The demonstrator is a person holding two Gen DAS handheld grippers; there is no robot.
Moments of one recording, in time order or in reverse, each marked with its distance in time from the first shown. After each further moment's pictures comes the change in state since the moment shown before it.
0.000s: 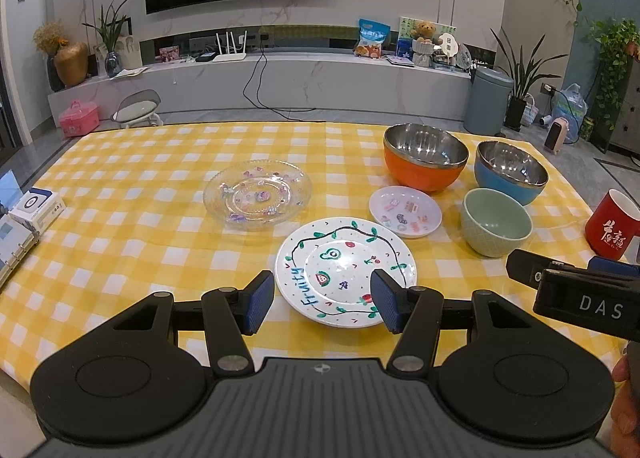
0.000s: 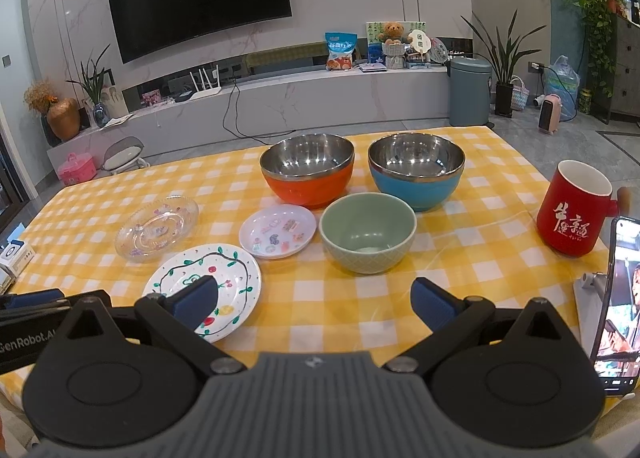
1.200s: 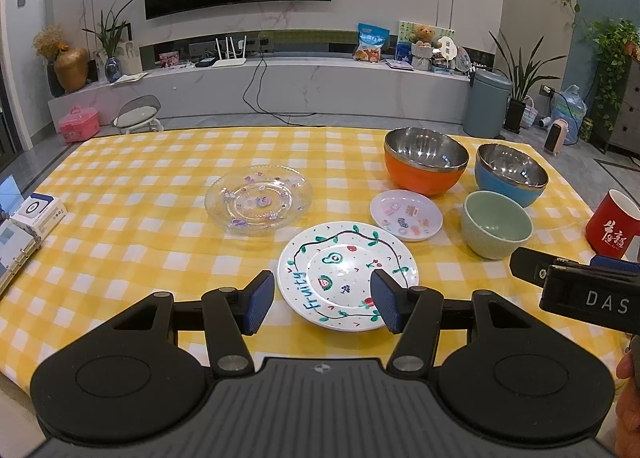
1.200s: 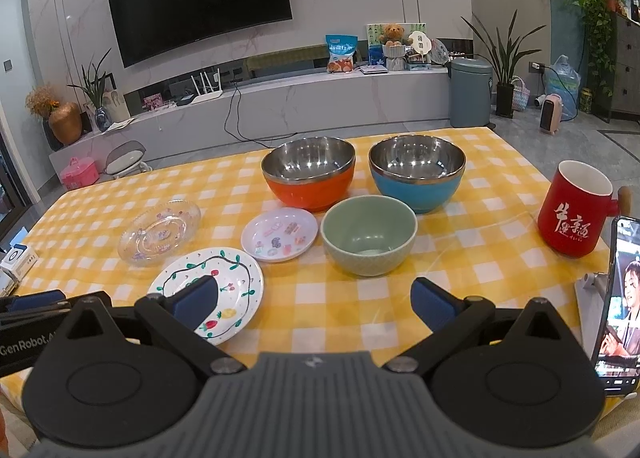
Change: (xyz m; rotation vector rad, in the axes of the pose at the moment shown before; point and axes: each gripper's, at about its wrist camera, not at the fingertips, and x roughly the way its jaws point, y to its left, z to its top) left arm -0.004 -0.002 -0.001 0.004 -0.016 0.004; right arm 0.000 0.000 0.001 0.004 -0.006 0.007
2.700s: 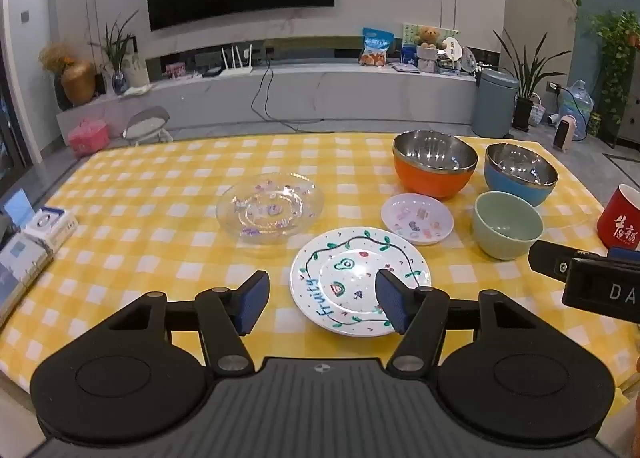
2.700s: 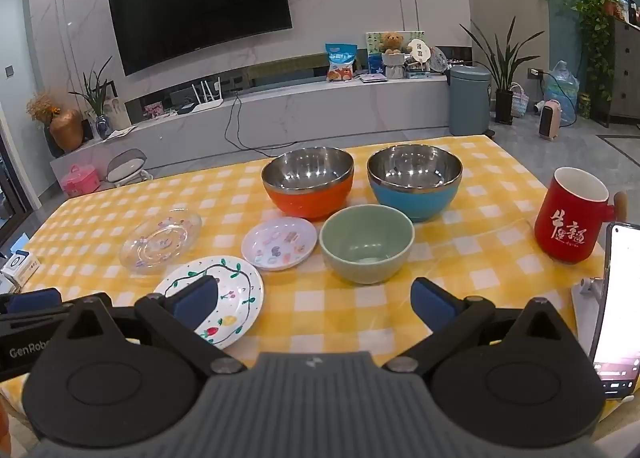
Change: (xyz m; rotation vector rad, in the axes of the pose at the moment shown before) left arm 0.001 0.004 0.004 0.023 -0.007 0.018; right arm -0.002 -0.001 -0.002 -0.002 -0.030 0.001
